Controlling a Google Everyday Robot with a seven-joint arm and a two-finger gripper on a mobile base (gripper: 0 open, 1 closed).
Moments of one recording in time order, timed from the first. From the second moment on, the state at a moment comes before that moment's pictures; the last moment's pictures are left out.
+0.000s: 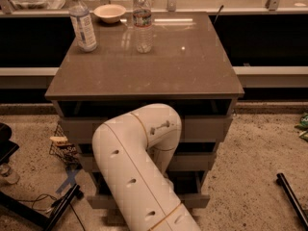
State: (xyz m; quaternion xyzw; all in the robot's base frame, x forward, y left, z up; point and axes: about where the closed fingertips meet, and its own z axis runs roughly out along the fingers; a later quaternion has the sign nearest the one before) arm 0.607 -0.049 0.234 -0.72 0.61 -0.27 0.16
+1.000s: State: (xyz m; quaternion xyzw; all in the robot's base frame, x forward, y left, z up) arm 0.496 -0.081 0.242 -0.81 0.54 -0.21 0.11
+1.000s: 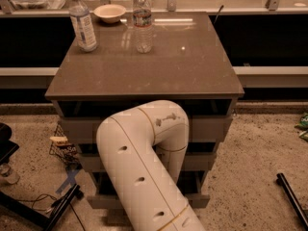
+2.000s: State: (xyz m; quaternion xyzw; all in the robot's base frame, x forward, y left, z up) arm 0.570 -0.098 0.242 -0.78 0.56 -0.22 0.14
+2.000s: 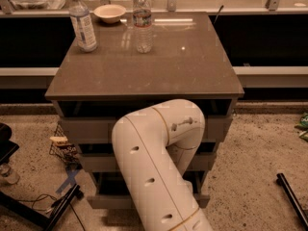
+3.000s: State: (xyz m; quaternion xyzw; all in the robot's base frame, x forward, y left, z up) arm 0.603 -0.101 0.197 -0.78 0.59 -0.16 0.14
